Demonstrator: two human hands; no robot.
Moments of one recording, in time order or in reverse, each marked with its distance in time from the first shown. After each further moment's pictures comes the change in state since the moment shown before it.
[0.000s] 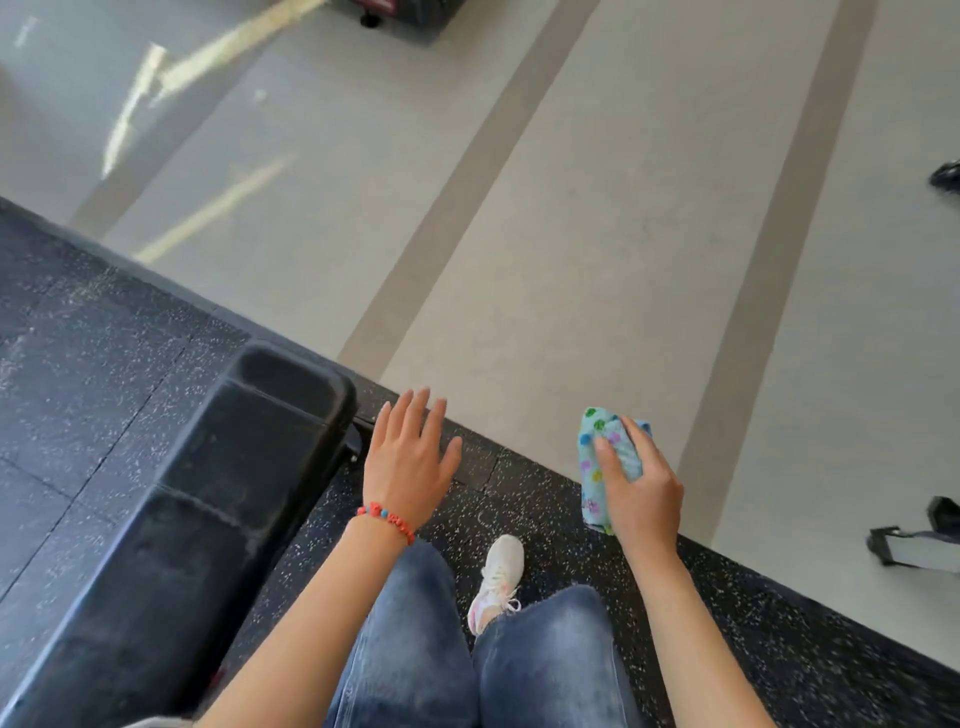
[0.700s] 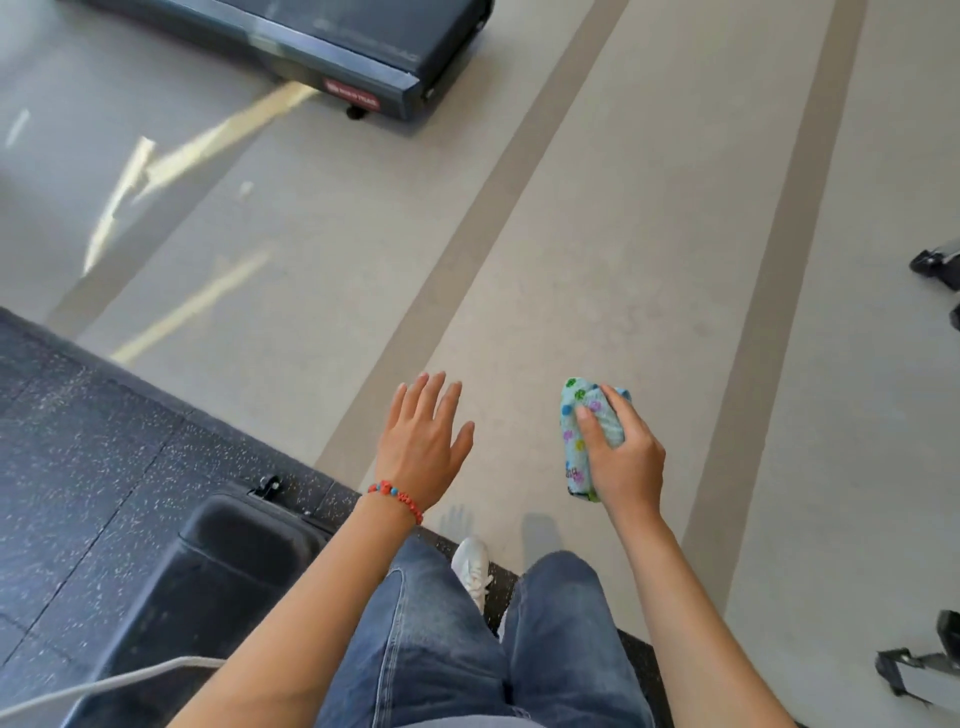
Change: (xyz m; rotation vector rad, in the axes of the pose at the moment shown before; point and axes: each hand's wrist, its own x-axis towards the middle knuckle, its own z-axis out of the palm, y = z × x) left_hand 0.273 0.025 -0.066 -0.035 0.127 0.094; right_hand 0.253 -0.140 0.015 0.092 0.007 -0.075
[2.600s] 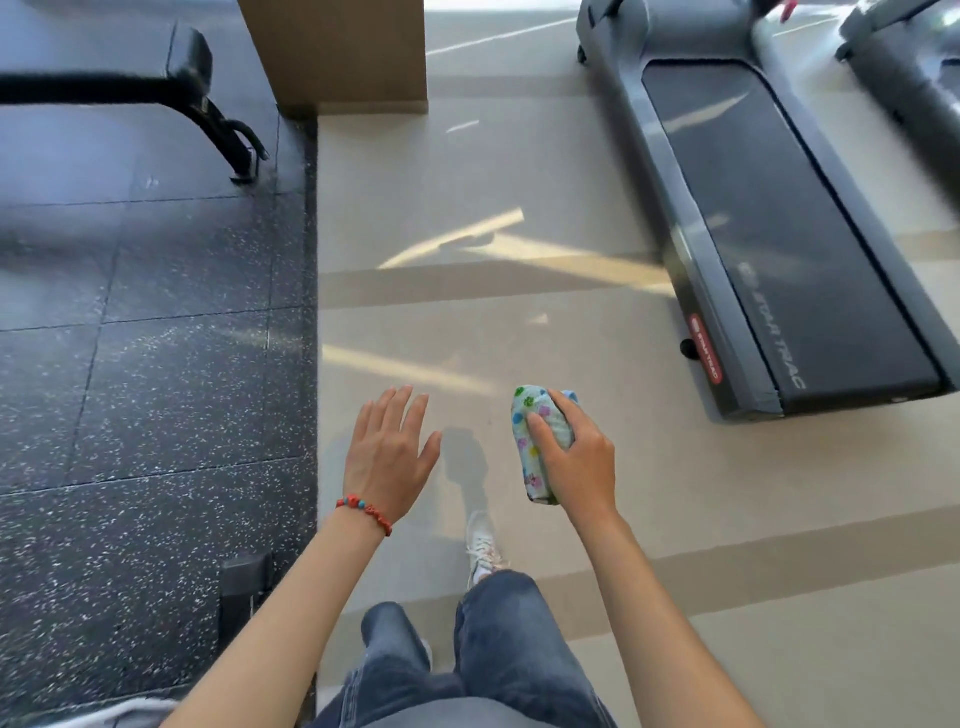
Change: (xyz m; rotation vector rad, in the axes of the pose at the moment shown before) left_hand 0.320 -0.528 -0.124 0.005 0.279 -0.977; right_hand 0.314 -0.496 0.578 -0.214 -0.902 -0.657
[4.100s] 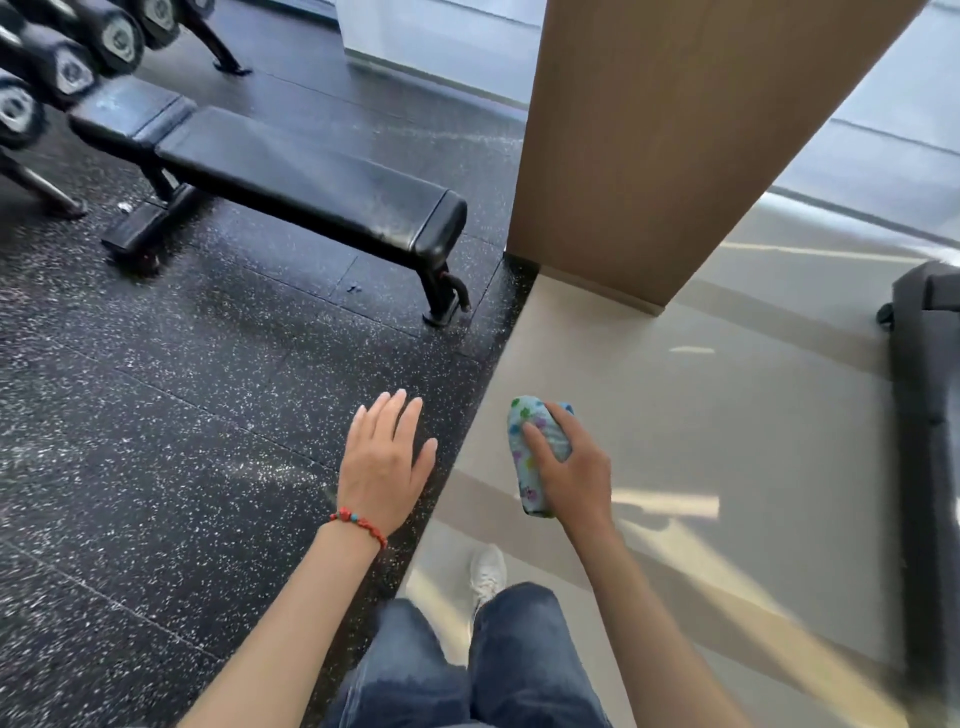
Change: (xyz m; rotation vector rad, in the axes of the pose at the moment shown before) left_hand 0.542 -0.440 -0.146 0.025 0.185 -0.543; right_hand 0.567 -0.454 0.382 -0.065 -0.441 -0.308
